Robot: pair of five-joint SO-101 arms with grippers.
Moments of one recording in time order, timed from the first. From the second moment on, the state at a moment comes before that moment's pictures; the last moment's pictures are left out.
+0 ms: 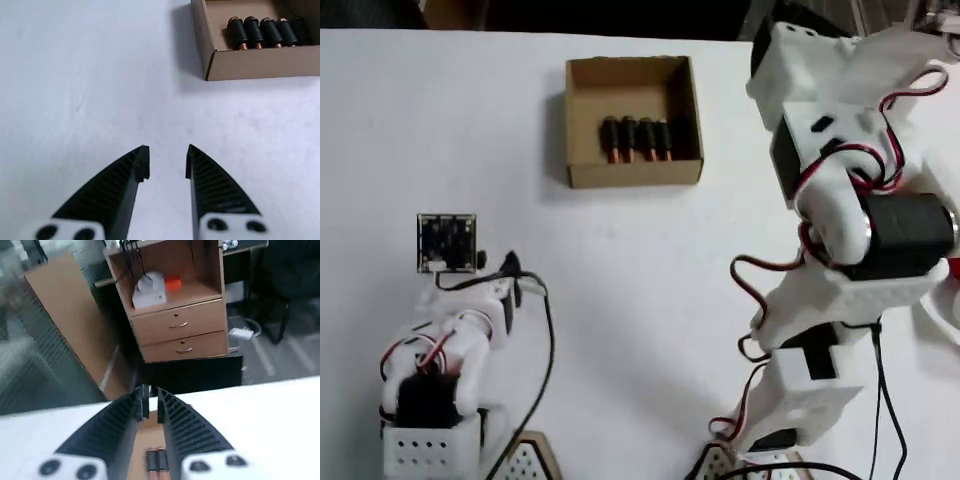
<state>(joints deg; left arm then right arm) -7.6 -87.9 72.7 60.8 2.9 -8.5 11.6 -89.0 100.0 -18.5</state>
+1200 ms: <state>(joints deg) -7.6 -87.9 72.7 61.5 2.9 -11.7 -81.6 52.3 47.4 -21.7</state>
